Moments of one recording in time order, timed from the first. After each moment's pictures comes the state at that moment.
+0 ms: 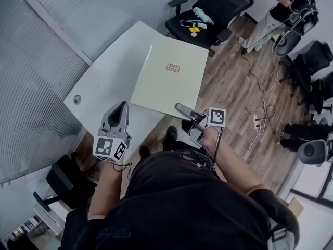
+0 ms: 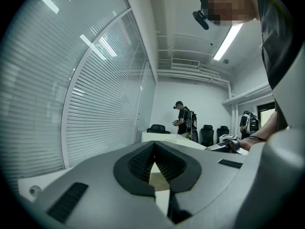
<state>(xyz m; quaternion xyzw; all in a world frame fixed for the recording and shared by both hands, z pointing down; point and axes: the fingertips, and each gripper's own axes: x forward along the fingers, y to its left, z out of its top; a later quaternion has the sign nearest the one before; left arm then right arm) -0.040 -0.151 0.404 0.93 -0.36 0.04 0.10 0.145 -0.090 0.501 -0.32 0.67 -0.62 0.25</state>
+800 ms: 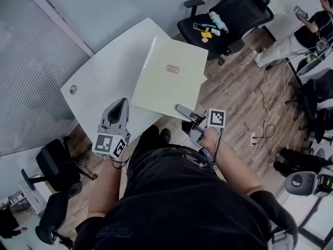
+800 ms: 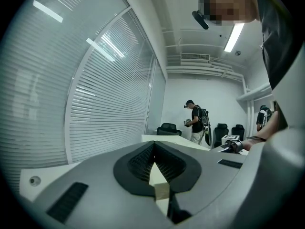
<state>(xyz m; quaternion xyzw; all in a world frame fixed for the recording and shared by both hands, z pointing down) 0.015 -0.185 0.424 0.89 -0.43 0.05 0.11 0.201 -0.139 0.527 -0.26 0.68 -0.66 0.19</state>
